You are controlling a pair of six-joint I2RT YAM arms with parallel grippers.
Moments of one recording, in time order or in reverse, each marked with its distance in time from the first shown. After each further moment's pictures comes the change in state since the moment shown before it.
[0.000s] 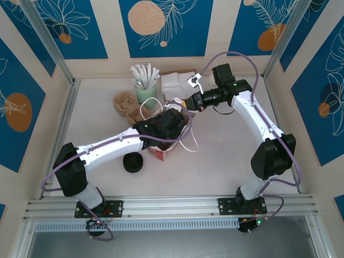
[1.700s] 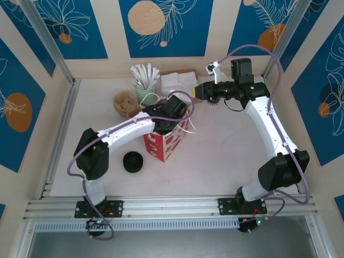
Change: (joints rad) left arm 0.141 0.263 0.246 -0.168 0.195 -0.052; right arm -0.095 -0.154 -0.044 0.189 0.198 0.236
